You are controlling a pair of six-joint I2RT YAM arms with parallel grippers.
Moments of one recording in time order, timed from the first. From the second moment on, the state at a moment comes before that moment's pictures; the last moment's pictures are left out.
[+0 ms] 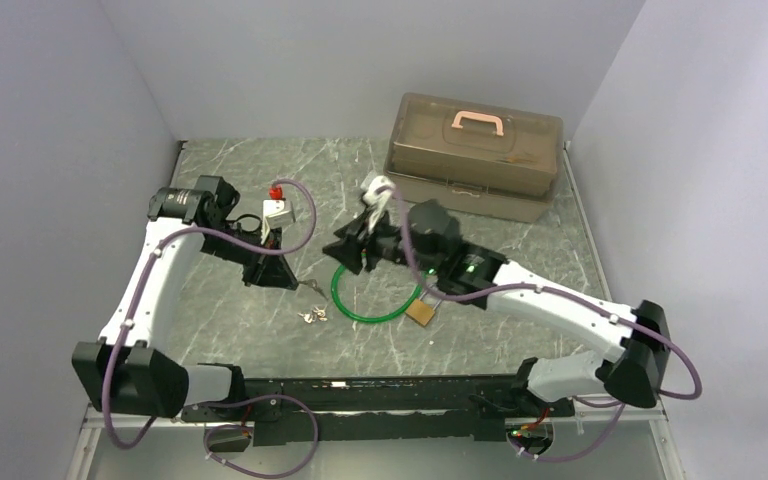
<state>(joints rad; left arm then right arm) -0.07 1.31 1.30 -1.53 1.05 0.97 1.07 1.32 1.12 0.05 -0.07 0.14</state>
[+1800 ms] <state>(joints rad) -0.26 1.22 1.54 -1.56 0.93 0.85 0.90 1.43 1.20 0.11 -0.77 0.23</state>
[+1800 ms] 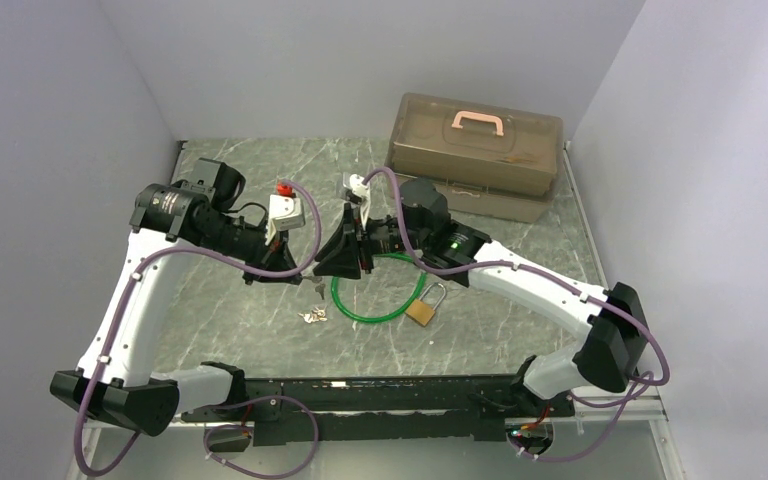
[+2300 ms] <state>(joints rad) -0.26 1.22 1.56 -1.56 0.93 0.85 0.91 1.47 1.20 0.11 -0.81 0.23</state>
